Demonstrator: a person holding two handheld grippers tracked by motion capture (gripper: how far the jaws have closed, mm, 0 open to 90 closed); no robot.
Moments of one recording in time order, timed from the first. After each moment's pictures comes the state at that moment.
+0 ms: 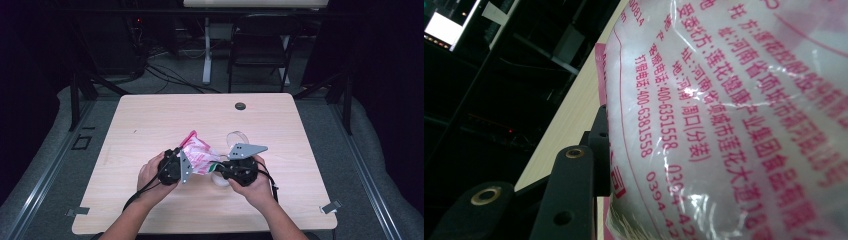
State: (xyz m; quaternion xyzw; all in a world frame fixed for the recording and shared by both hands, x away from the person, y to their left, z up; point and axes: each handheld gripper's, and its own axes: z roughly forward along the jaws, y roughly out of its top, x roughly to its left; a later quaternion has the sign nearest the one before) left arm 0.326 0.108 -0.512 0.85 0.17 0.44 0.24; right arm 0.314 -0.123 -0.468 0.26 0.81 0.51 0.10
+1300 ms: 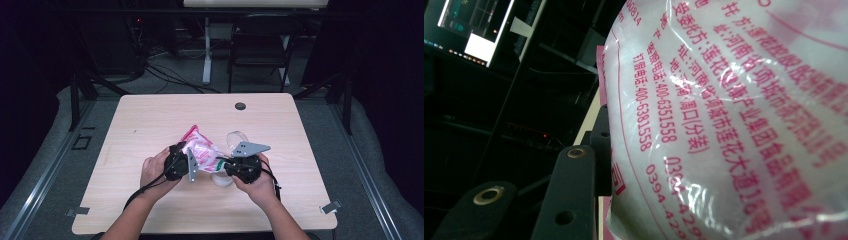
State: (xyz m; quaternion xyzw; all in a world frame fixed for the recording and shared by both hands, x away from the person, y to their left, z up) left arm 0.335 0.095 -0.512 0.84 0.13 0.49 0.19; right arm 0.322 -0.133 -0.476 0.28 0.82 0.49 0.14
